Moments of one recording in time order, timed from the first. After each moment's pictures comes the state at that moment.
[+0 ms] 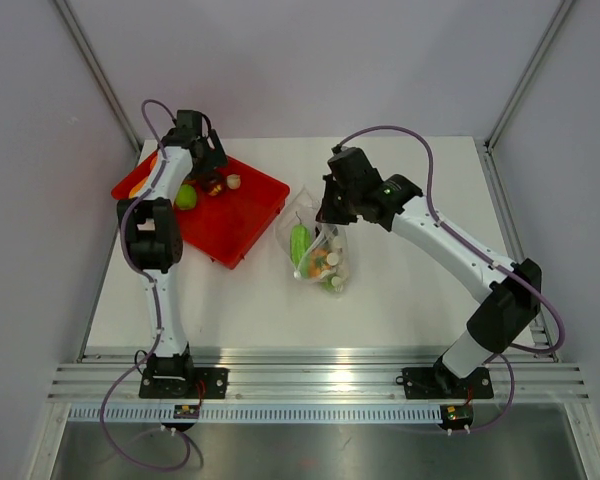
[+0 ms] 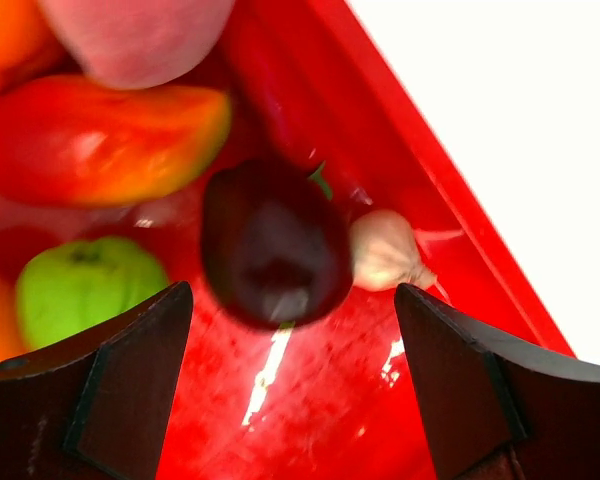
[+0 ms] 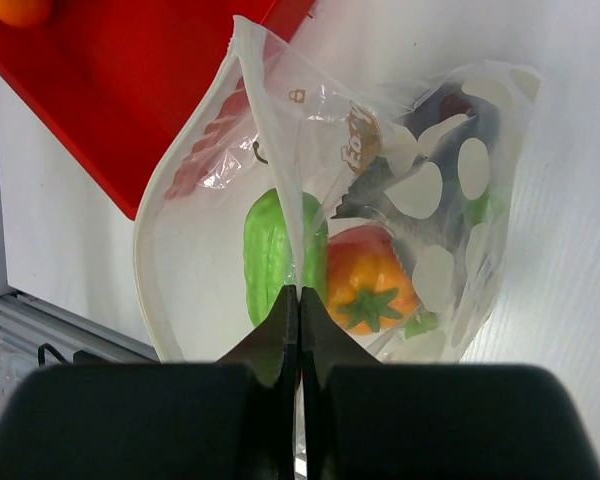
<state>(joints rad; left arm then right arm) -0.02 2.21 1.99 -0.64 -0.08 -0.40 0.70 1.61 1.58 -0.74 0.05 0.67</state>
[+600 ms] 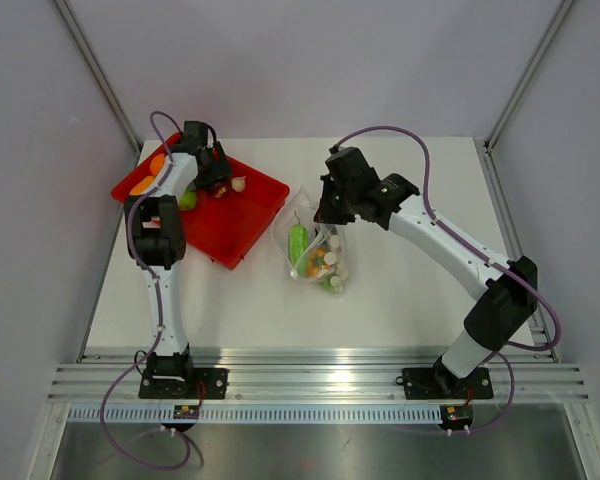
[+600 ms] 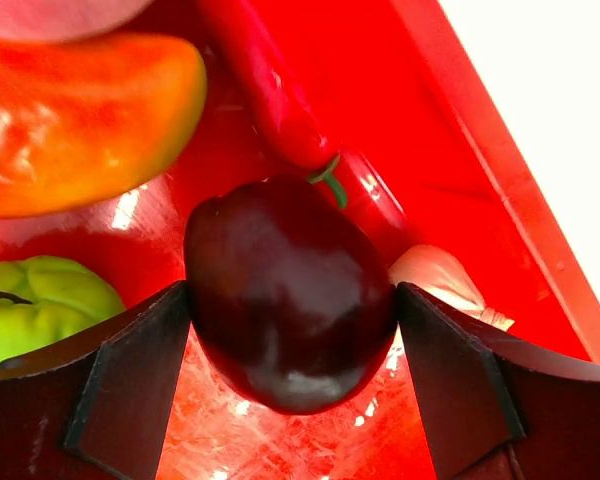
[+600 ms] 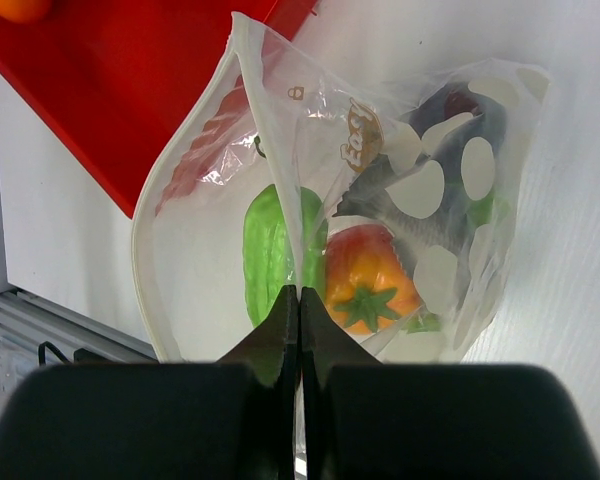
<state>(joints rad) -0.02 2.31 1.99 -0.61 -0.07 -0.42 0.70 1.64 1.59 -0.74 0.03 0.67</state>
